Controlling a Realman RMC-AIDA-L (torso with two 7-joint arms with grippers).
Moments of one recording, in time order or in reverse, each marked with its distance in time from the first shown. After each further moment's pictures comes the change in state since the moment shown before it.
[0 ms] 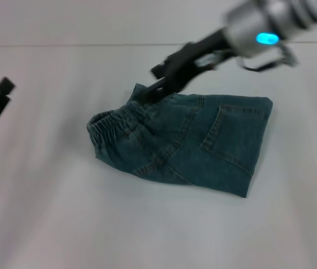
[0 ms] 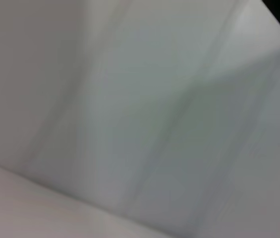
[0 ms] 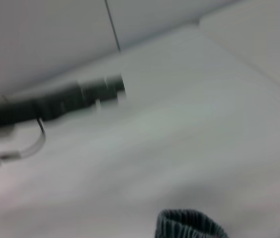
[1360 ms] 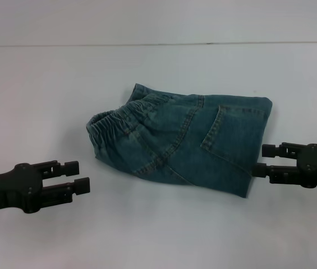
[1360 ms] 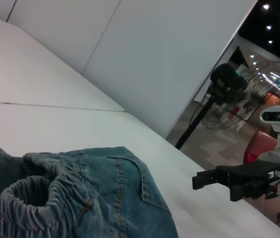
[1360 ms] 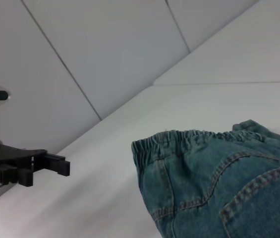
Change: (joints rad) left arm -0.030 0.040 0.422 0.405 0.390 0.338 -0.436; right arm -0.584 -0.057 0.416 0.263 0.270 -0.207 -0.610
